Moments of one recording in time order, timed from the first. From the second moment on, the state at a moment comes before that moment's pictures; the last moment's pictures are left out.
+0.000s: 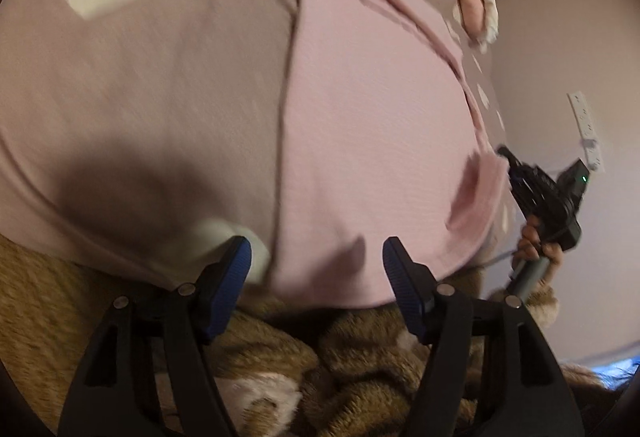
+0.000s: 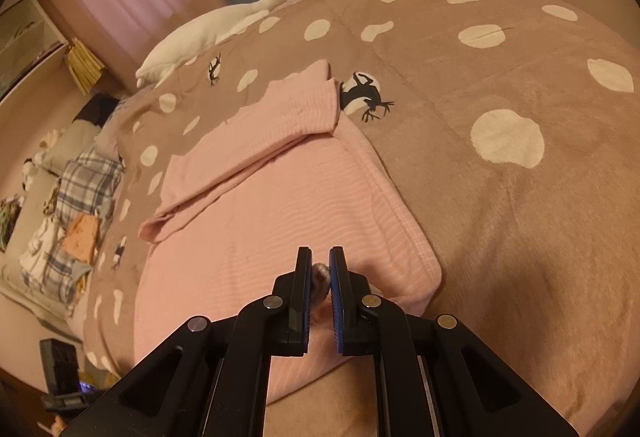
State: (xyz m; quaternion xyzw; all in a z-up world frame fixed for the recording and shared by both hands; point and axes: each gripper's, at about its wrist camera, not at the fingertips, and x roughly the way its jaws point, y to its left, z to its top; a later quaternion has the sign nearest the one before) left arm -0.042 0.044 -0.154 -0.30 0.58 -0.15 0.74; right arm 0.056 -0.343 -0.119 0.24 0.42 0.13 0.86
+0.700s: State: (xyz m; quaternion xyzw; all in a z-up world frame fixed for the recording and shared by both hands) left arm 0.065 0.054 -0.110 -0.44 0.47 -0.17 0.74; right arm 0.088 -0.353 -0.110 0.25 0.41 0.11 0.87
